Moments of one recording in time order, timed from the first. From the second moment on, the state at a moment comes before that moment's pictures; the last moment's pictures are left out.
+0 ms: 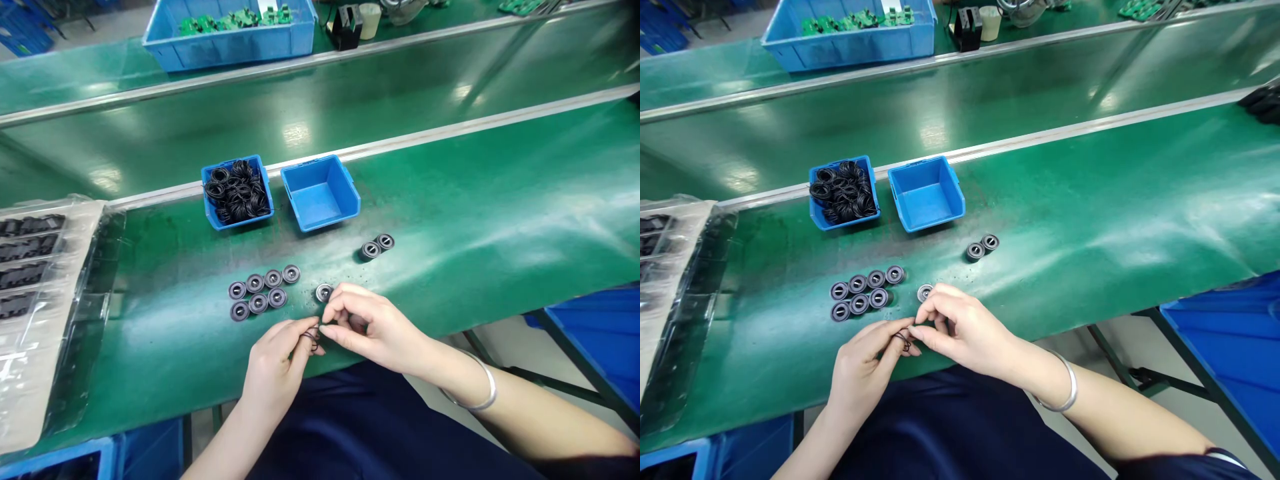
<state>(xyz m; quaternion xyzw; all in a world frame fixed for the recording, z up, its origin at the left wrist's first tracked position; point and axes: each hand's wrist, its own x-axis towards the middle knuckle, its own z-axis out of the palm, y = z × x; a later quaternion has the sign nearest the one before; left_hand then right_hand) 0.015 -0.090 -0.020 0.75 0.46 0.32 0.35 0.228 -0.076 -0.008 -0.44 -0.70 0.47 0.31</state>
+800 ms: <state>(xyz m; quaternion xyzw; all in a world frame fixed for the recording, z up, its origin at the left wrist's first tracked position) 0.016 -0.083 -0.034 0.88 0.34 0.32 0.11 0.234 -0.044 -0.024 -0.54 -0.63 0.45 0.33</state>
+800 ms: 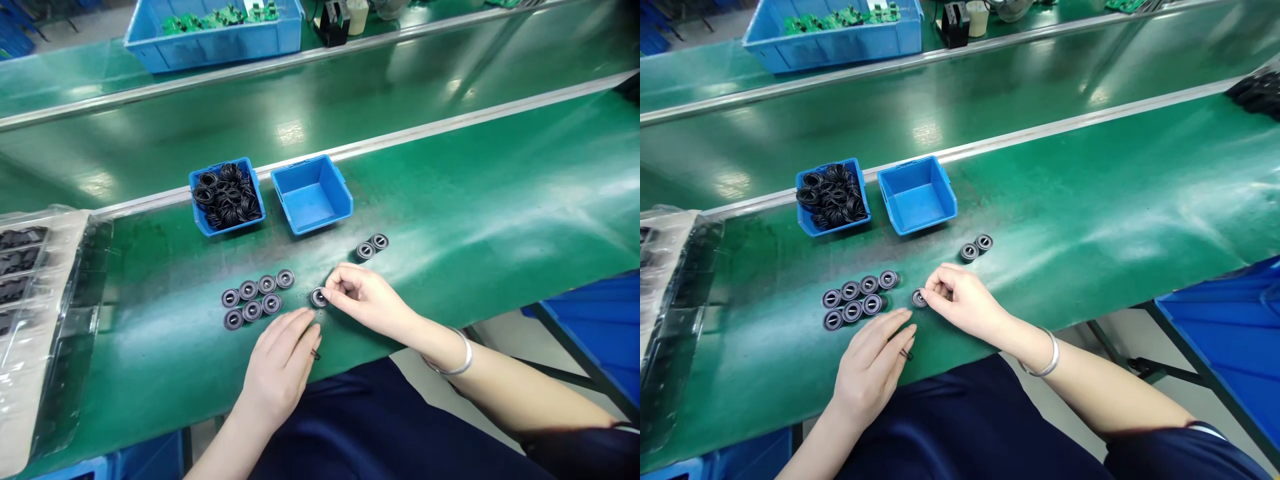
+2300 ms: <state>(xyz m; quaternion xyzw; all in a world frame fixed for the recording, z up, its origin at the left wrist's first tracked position) 0.020 -0.086 -0.043 0.94 0.27 0.19 0.00 0.227 -0.034 -0.031 -0.46 -0.32 0.76 0.32</state>
